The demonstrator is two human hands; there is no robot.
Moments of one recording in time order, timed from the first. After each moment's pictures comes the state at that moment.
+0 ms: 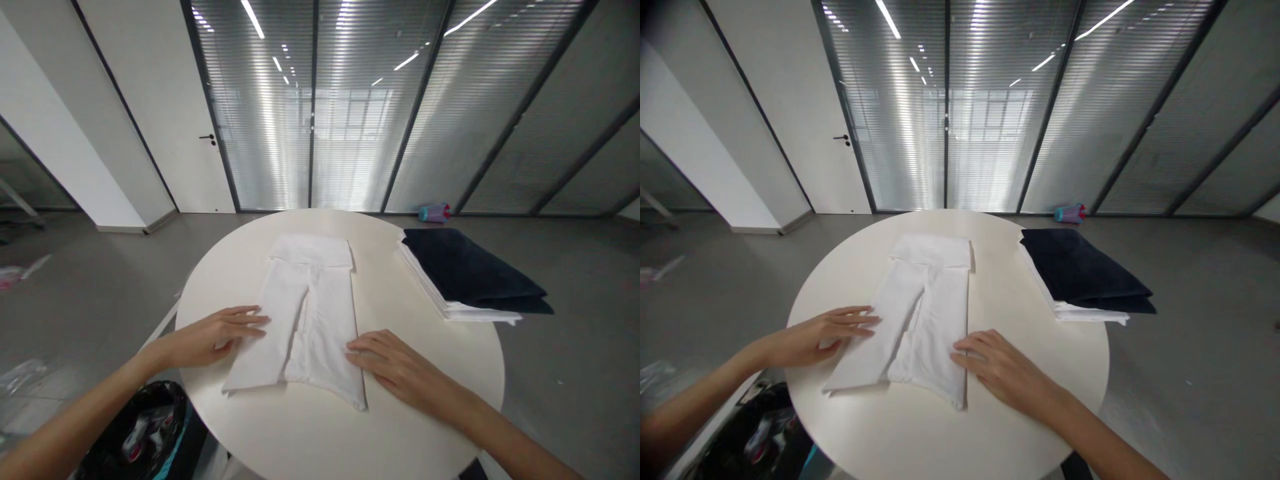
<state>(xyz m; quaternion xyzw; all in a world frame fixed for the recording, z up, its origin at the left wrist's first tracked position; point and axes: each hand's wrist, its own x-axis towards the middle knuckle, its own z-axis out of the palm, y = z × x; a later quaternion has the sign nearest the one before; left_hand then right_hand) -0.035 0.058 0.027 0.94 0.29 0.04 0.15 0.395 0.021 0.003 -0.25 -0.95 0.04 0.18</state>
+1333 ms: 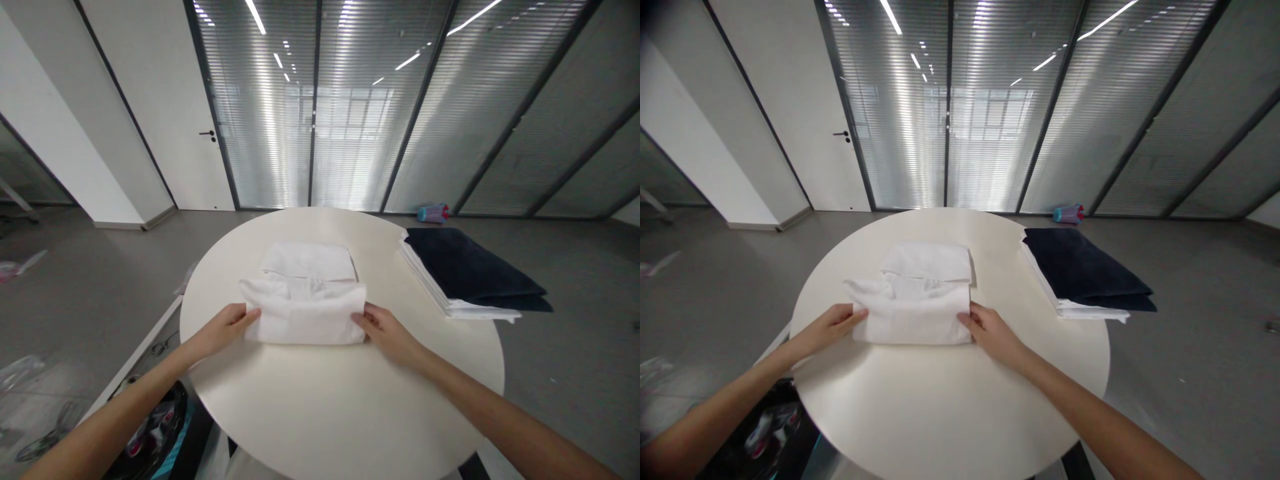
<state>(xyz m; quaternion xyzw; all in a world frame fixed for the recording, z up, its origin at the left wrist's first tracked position) -0.013 0.060 -0.006 0.71 0.54 0.25 0.37 0.362 0.063 -0.008 -0.46 -0.74 0.40 0.29</state>
